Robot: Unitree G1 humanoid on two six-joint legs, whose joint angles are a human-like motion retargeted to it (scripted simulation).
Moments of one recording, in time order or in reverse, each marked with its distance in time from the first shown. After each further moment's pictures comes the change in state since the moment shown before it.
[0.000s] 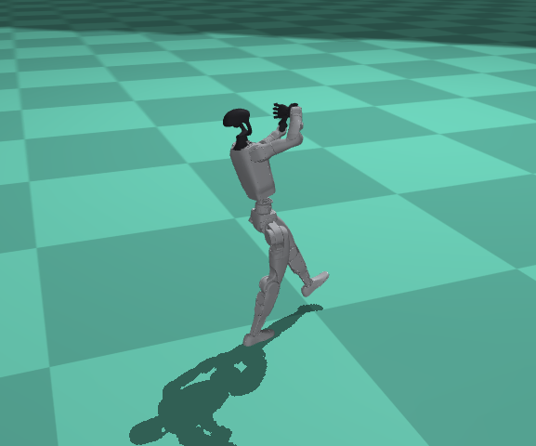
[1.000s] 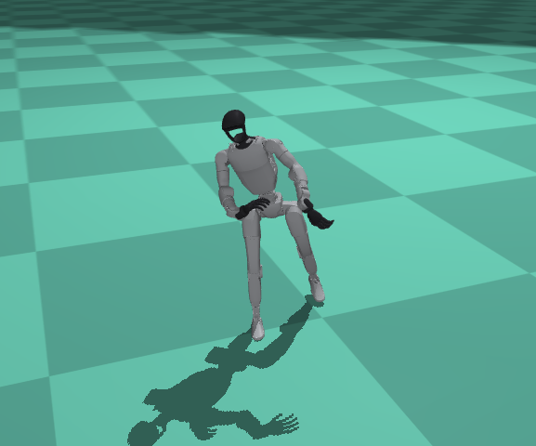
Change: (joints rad) left arm 0.453 0.070 -0.315 0.090 0.923 0.036 -1.299; right arm 0.694 0.825 -0.040 0.649 -0.197 0.021 0.021; waist -0.108 0.321 0.146; left_leg 0.595 0.043 0.286 0.016 0.111 -0.196; right_leg -0.837 -0.182 0.047 0.071 0.329 0.241
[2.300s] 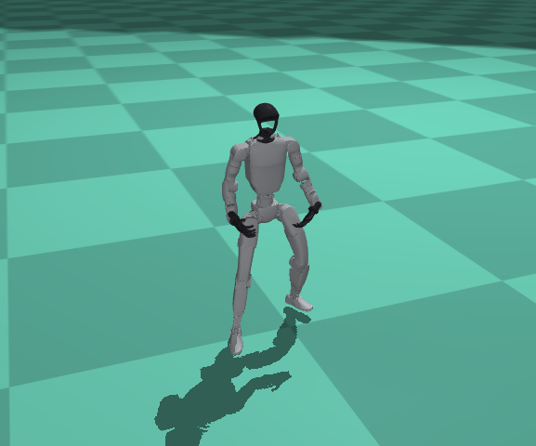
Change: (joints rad) left arm 0.509 -0.305 0.379 0.127 -1.708 0.186 -0.288; right arm 0.831 -0.159 -0.480 -0.180 2.129 0.400 1.339; waist -0.086 -0.180 0.002; left_leg -0.351 0.099 -0.049 0.390 -0.394 0.126; right_leg 0.316 -0.383 -0.542 -0.167 0.278 0.144
